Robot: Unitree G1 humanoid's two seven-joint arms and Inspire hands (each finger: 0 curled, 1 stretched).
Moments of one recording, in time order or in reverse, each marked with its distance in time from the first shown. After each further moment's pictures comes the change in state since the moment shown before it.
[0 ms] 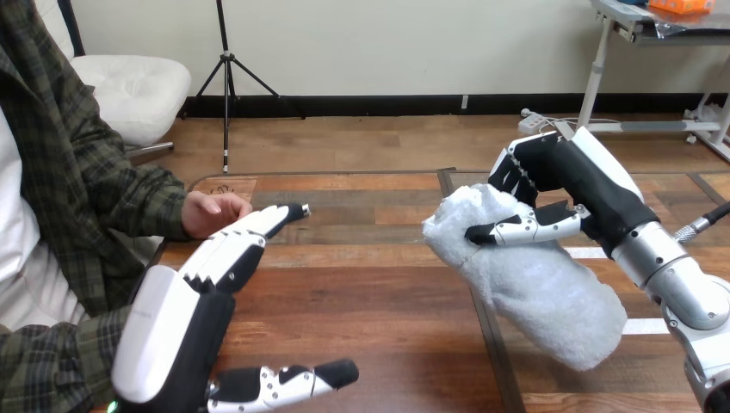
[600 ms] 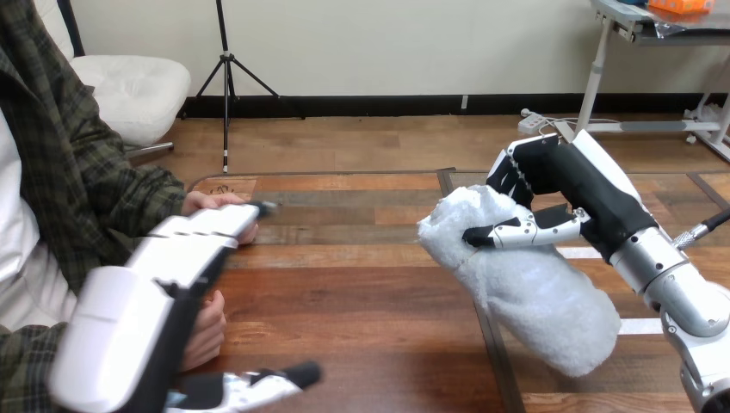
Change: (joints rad) left arm 0.127 0.053 0.068 -0.249 0.102 0.156 0.042; right arm 0.036 0.017 -0.019 -0.047 0.033 0.011 0.030
